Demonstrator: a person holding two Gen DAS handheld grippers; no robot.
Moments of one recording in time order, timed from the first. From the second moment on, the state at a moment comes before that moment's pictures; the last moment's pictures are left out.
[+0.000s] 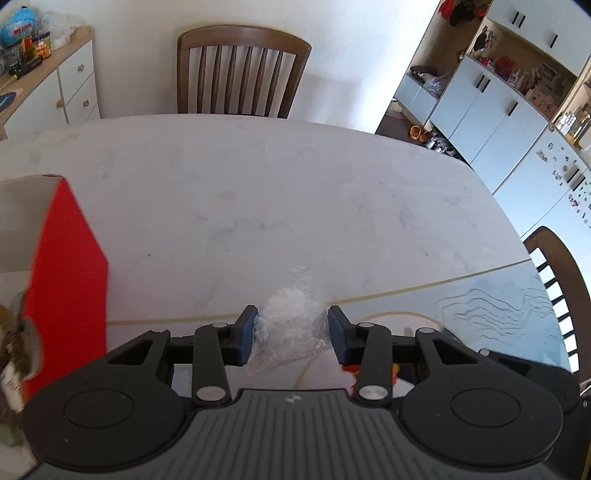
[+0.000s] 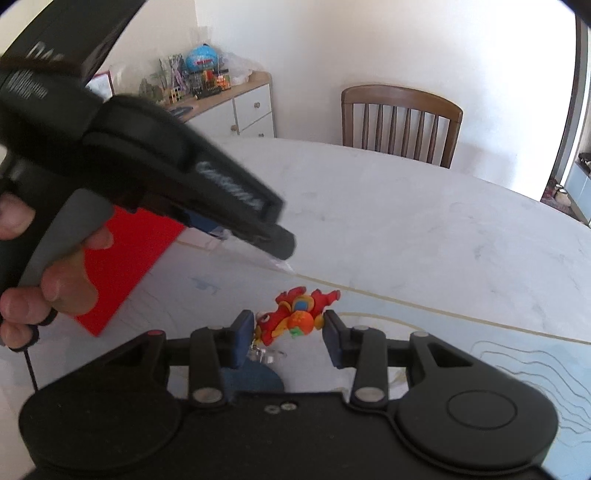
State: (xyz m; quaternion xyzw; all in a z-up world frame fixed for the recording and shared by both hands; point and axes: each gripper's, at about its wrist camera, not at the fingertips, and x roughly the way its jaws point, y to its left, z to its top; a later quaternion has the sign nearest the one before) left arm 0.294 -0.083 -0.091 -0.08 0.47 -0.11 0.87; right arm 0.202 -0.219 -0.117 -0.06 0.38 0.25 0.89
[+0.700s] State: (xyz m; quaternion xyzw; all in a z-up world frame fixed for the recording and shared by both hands) left arm 0.196 -0.050 -0.013 -0.06 0.41 -0.13 0.90; right arm 0.175 -0.224 -0.031 -0.05 0.34 0.27 0.90
